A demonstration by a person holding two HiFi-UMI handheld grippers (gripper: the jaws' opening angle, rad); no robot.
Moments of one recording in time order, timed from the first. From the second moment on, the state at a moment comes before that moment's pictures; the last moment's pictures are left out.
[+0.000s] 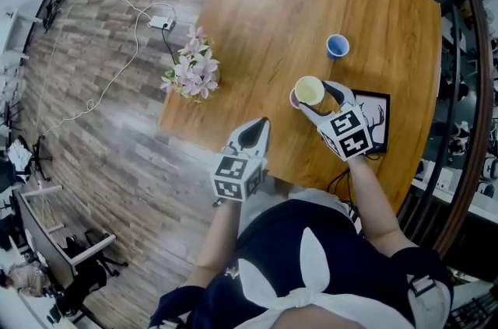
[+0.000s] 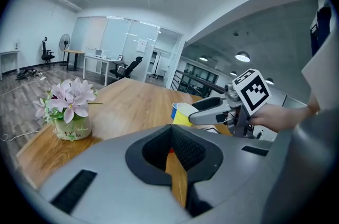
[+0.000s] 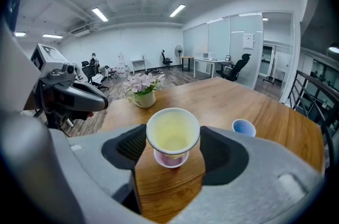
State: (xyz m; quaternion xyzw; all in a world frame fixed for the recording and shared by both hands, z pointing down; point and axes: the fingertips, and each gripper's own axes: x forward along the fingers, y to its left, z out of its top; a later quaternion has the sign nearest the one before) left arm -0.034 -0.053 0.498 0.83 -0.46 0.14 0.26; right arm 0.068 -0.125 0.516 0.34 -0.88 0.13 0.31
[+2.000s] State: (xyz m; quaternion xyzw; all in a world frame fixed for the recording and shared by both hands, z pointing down) left arm -0.026 -0.054 0.530 0.83 -0.44 0.17 0.29; right arm 0.067 -0.137 0.575 0.32 -0.87 0.18 0.32
